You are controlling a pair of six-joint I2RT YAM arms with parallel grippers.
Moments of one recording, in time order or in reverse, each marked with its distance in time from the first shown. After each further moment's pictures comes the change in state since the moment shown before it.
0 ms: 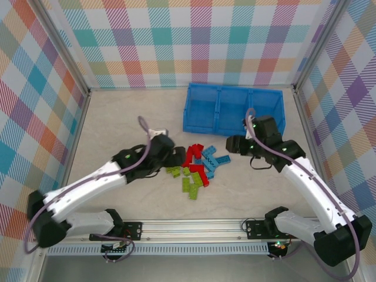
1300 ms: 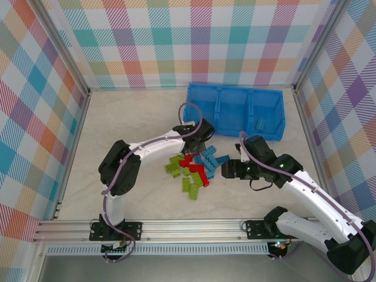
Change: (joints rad) left arm 0.062 0.701 0.440 0.019 0.031 -0.141; right arm 0.179 -0.123 -0.124 -0.137 0.004 0.105
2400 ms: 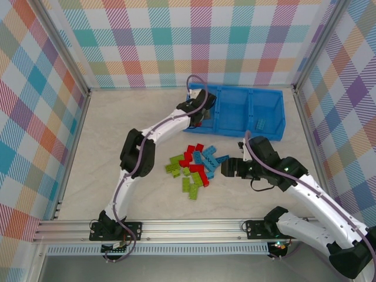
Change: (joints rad) left arm 0.137 0.329 0.510 0.124 -0.086 0.319; right arm 0.002 -0.042 0.000 0.023 0.004 0.045
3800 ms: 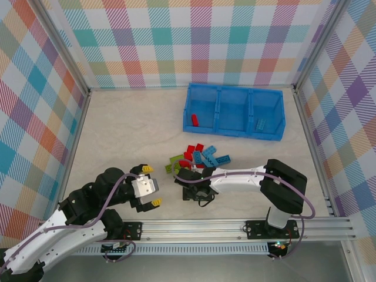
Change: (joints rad) left arm -0.193 -1.843 -1.367 -0.201 0.535 1.110; right arm 0.555 0.819 0.092 0.302 0.266 0.522
